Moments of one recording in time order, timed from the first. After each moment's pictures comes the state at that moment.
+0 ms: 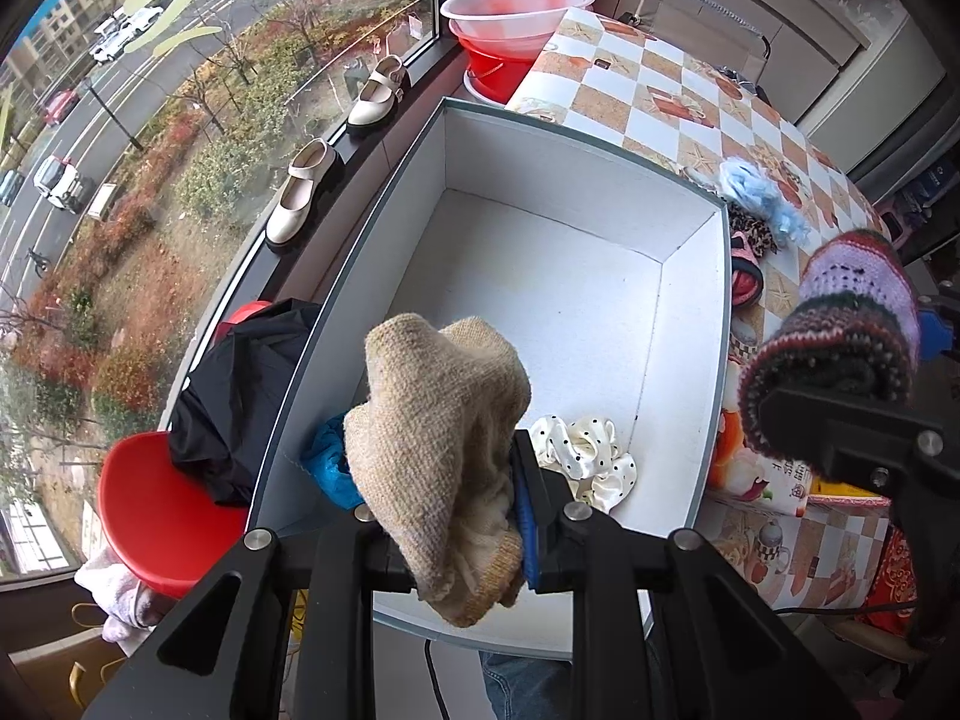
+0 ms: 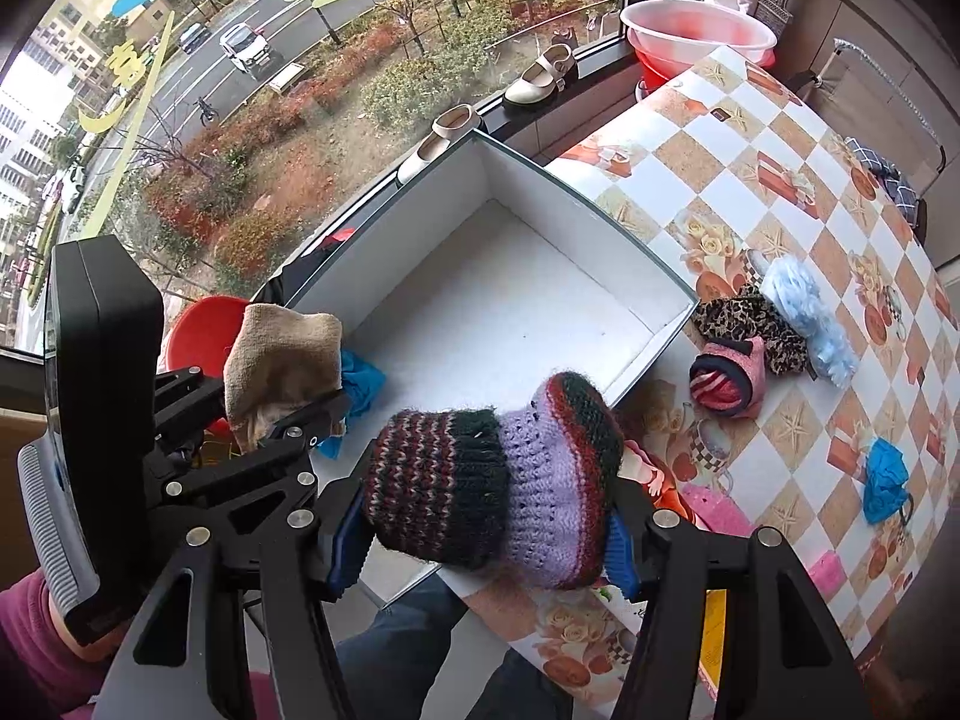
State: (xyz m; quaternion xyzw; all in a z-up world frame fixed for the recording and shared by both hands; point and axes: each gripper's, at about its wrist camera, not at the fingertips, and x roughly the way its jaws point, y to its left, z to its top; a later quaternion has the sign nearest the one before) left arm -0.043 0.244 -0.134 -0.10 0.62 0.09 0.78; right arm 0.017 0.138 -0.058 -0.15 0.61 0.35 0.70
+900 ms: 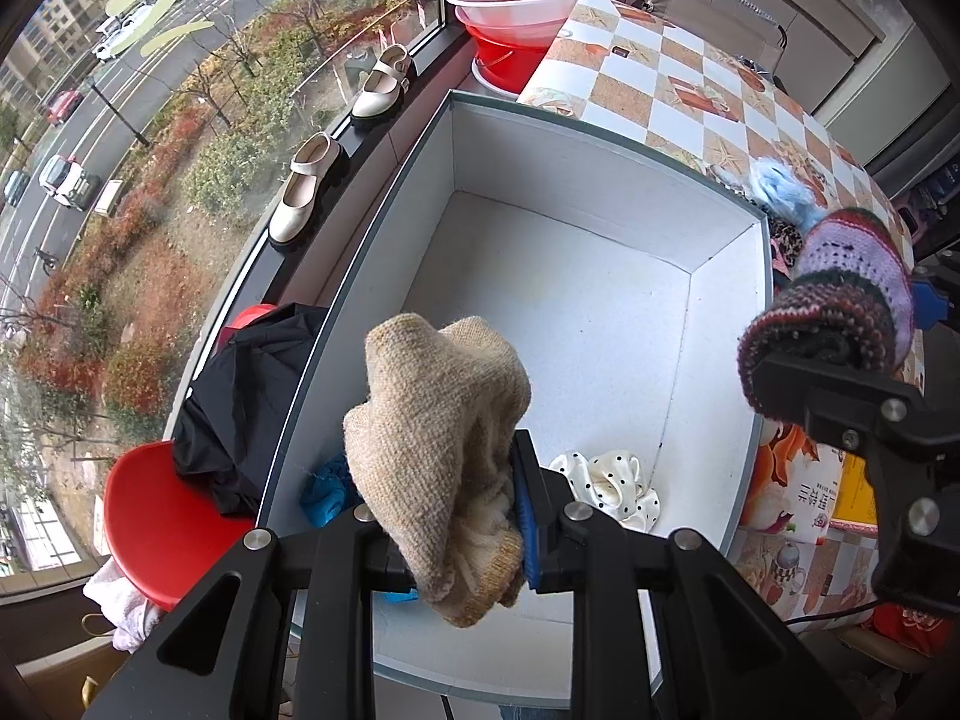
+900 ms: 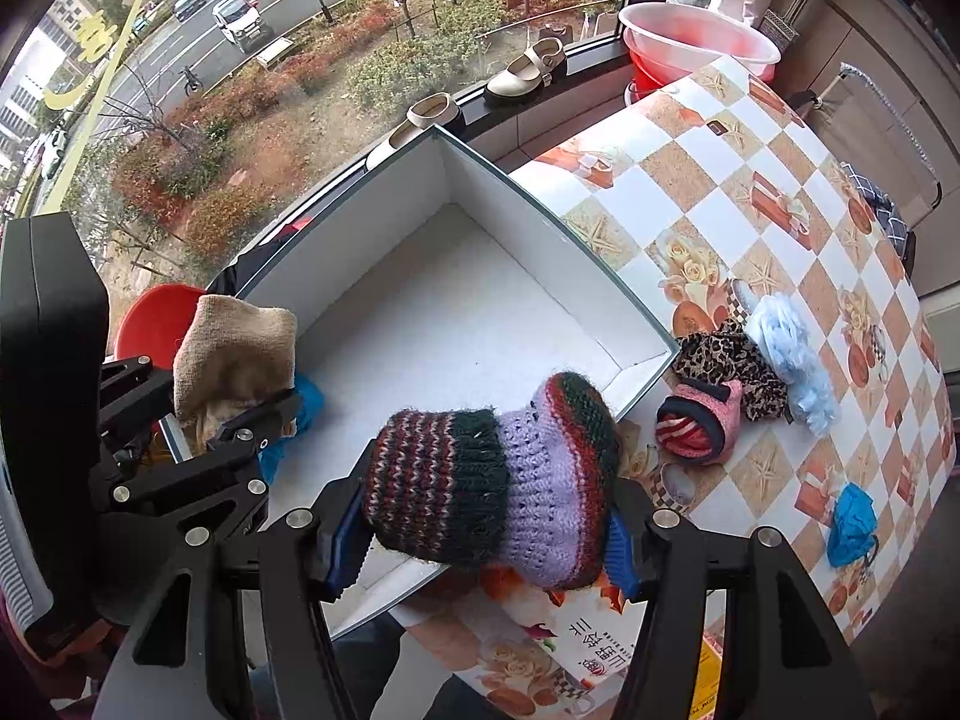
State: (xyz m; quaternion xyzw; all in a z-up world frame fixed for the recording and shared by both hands) left arm -0.024 0.252 -0.149 -0.09 0.63 0.10 0.77; right arm 0.047 0.155 -0.083 -0.20 0.60 0.33 0.70
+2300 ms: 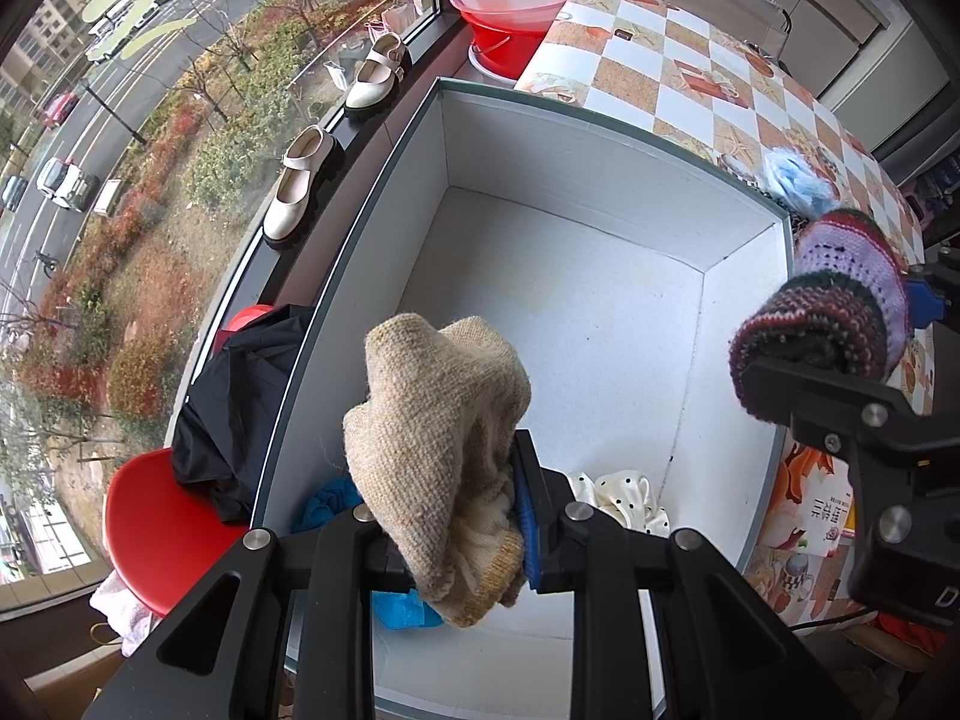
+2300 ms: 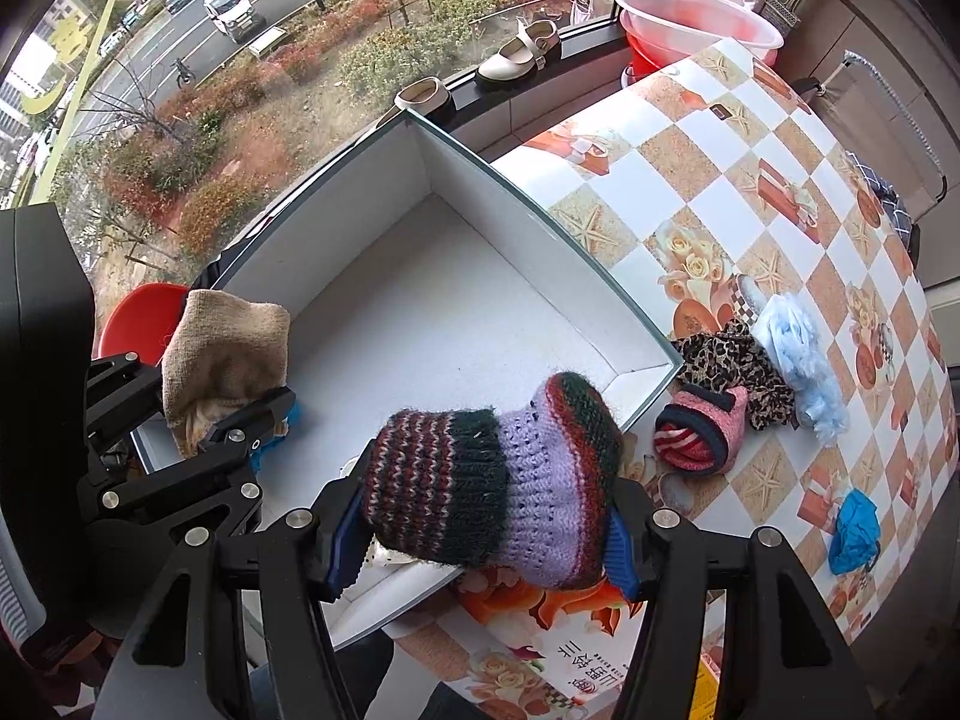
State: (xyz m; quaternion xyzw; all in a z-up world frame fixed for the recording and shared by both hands) left arm -0.010 0.251 -0.161 -0.08 0.64 0.09 0.76; right arm 0.061 0.161 -0.104 -0.21 0.61 0.32 0.69
